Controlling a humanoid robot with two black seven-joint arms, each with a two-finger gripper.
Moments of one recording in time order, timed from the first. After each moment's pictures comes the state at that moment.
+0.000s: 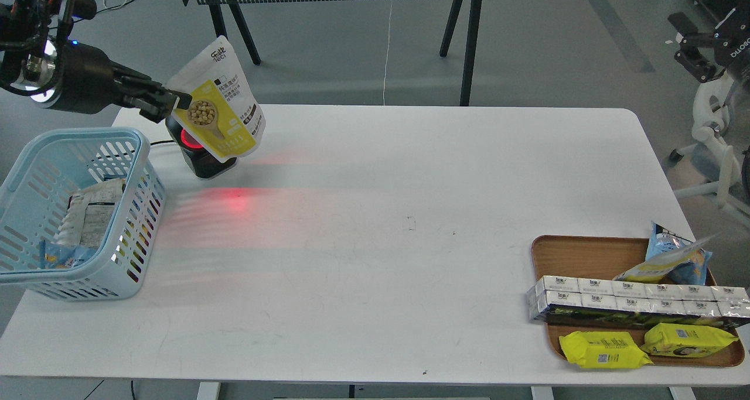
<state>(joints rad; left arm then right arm) -1.57 0.94 0.23 -1.19 1.60 -0.49 -0.49 0.92 -0.80 0.47 0.75 -0.19 0.49 0.49</state>
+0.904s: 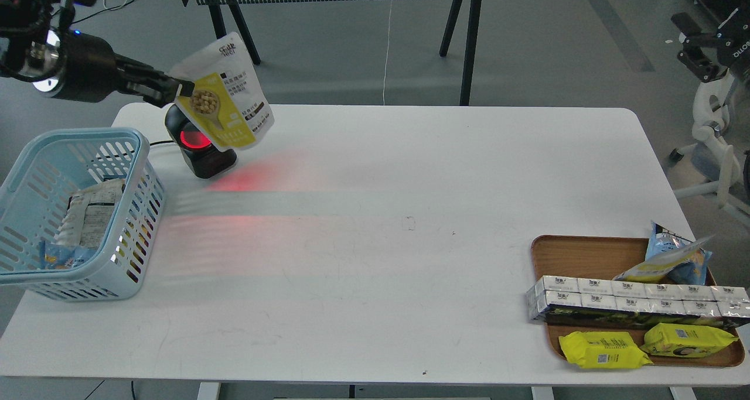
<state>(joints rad) -1.61 0.97 0.22 -1.13 1.54 -0.49 -0.49 0.92 -0.80 0.47 0.74 -0.19 0.49 0.49</state>
